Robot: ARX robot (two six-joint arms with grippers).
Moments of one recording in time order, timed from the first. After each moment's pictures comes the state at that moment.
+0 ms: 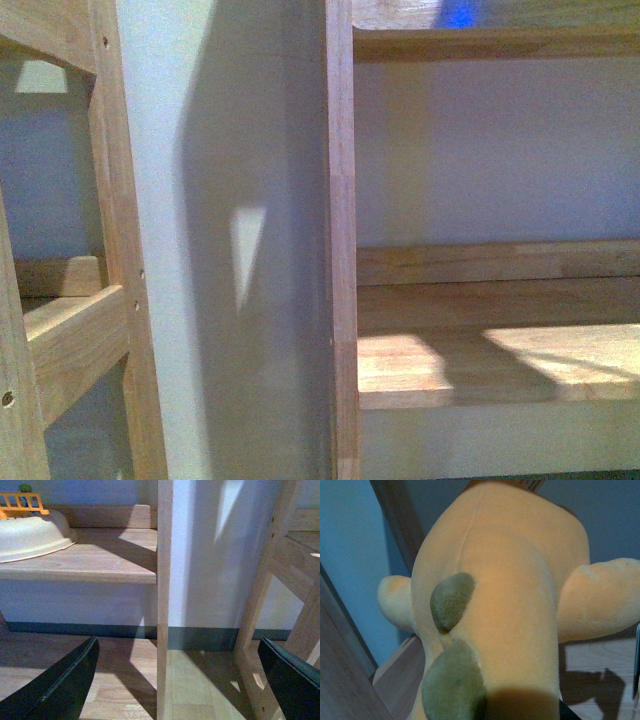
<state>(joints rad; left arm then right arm) 0.00 0.00 0.01 0.00 0.00 0.00 0.08 1.56 2.07 -0.27 -0.07 0.30</state>
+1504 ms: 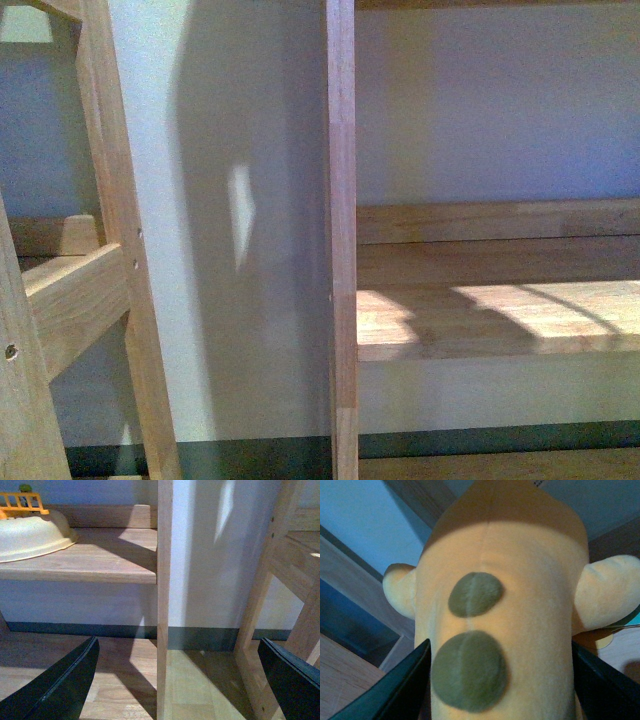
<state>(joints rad) 0.00 0.00 0.01 0.00 0.00 0.00 0.15 1.85 2.36 -0.43 -0.23 0.73</state>
